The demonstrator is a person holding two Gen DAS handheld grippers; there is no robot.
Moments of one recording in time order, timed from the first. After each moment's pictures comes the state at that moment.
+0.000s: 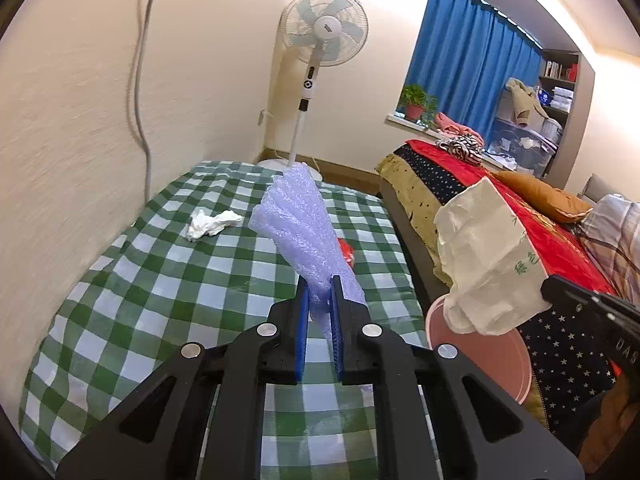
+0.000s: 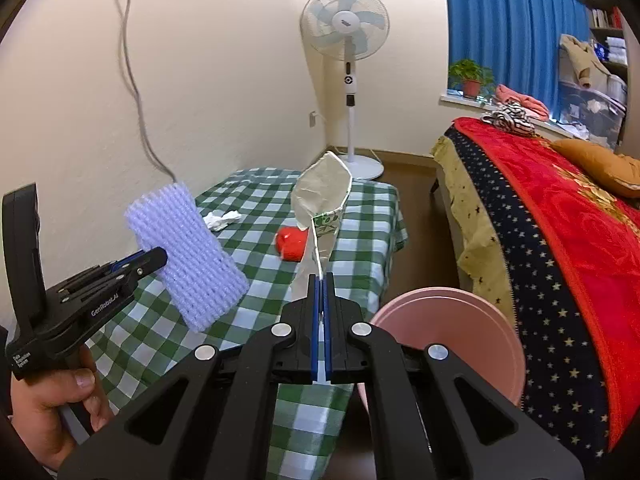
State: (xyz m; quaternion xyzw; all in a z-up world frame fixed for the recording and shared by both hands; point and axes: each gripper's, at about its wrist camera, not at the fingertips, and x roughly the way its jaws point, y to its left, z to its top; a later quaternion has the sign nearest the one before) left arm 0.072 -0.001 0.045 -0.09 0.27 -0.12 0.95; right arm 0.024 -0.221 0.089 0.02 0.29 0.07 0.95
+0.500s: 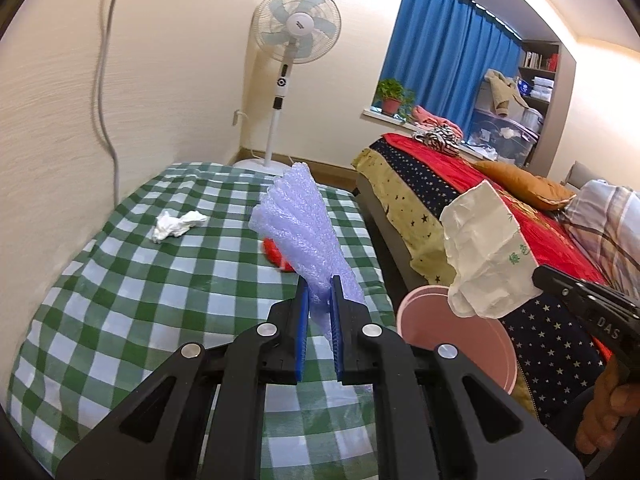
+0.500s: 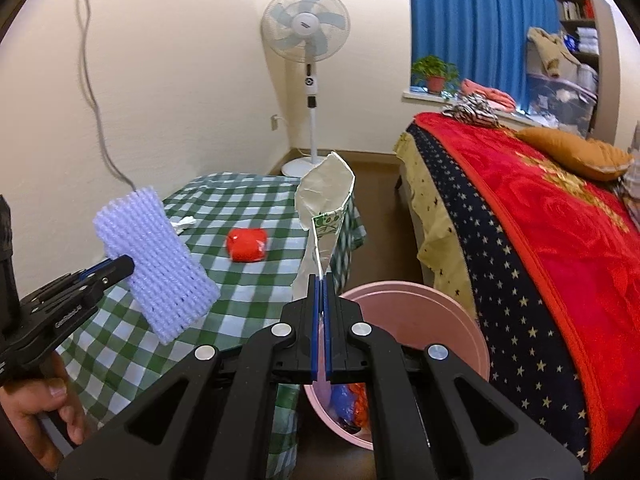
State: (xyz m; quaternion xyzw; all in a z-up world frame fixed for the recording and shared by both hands) left arm 0.070 -0.037 0.043 -0.08 0.27 -0.16 0.95; right arm 0.020 -0.263 0.078 0.03 0.29 0.01 0.96
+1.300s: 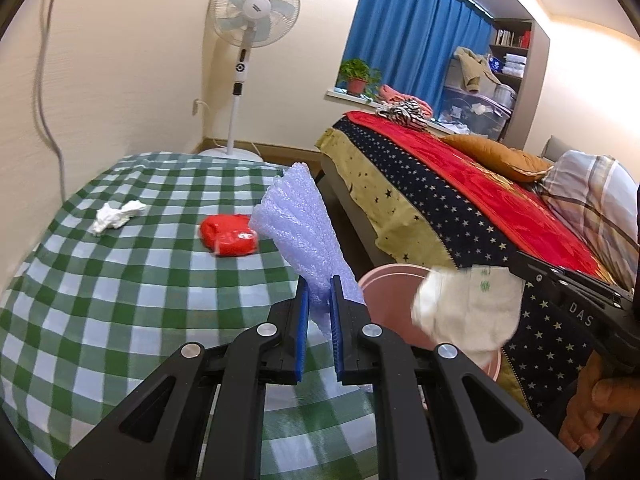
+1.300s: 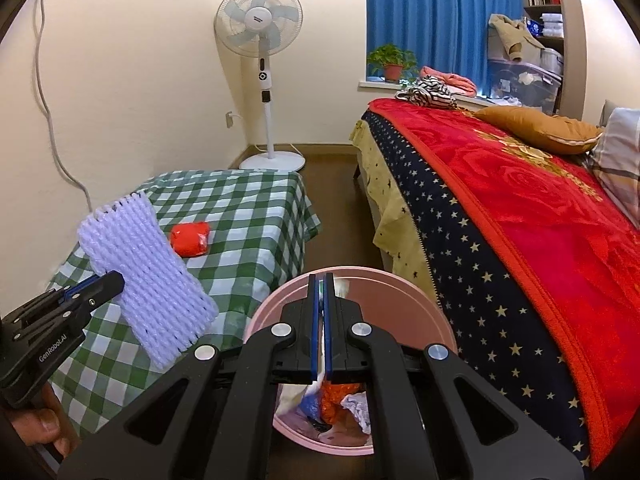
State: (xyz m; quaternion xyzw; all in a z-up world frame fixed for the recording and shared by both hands) left arm 0.080 -0.097 0.023 -0.06 0.29 -0.21 0.93; right arm 0.023 -0.298 0.055 0.04 0.30 -0.06 0.95
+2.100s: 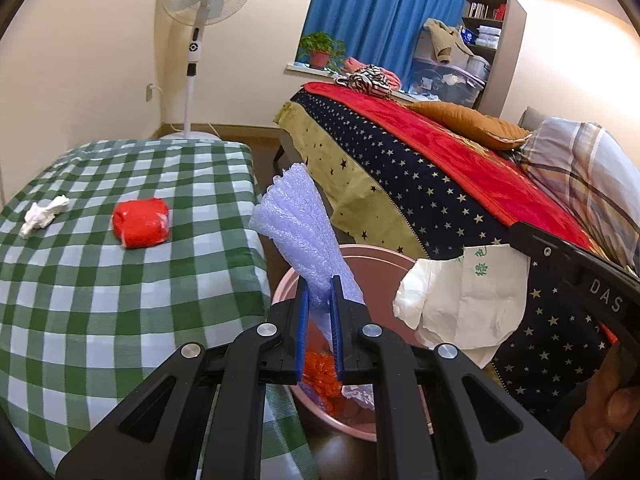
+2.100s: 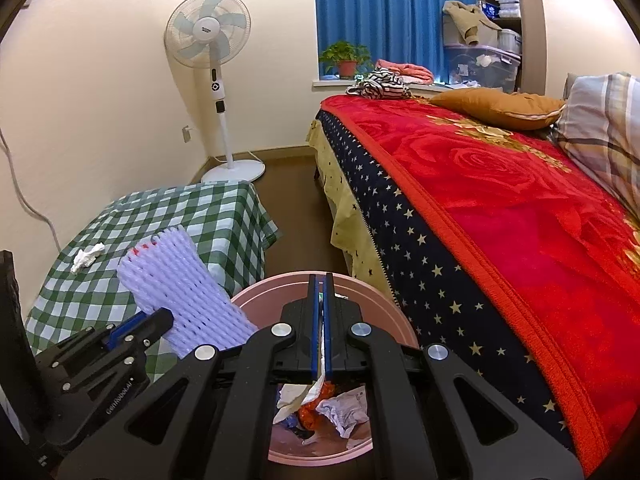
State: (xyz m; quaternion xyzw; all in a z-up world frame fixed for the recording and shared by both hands) left arm 0.099 -0.180 -0.003 -0.03 0.32 -0.26 0.91; right arm 0.026 -0.341 0.048 0.08 0.29 -0.13 0.94
